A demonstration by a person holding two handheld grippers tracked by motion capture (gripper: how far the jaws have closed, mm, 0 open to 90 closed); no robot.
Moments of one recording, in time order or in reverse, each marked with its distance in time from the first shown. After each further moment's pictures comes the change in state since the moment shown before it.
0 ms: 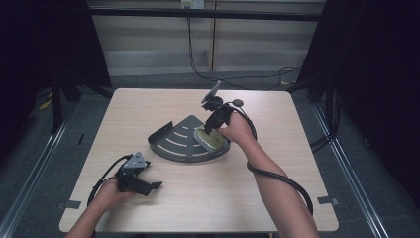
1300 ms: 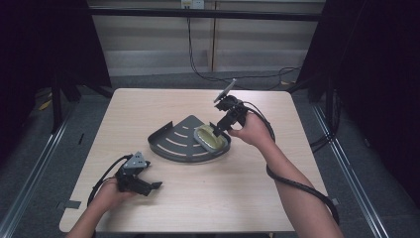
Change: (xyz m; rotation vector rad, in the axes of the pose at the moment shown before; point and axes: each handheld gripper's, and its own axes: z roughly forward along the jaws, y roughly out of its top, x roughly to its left) left arm 0.000 0.000 0.000 0.000 -0.003 -0.002; right arm -0.006 -0.036 -0.046 -0.046 0.015 -0.038
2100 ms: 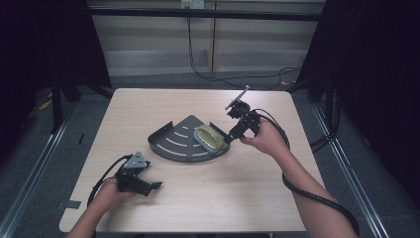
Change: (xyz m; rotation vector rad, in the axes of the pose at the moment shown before) left arm 0.000 0.000 0.000 -0.001 0.003 0.000; right arm -0.004 -0.039 -0.015 -0.012 0.010 -0.021
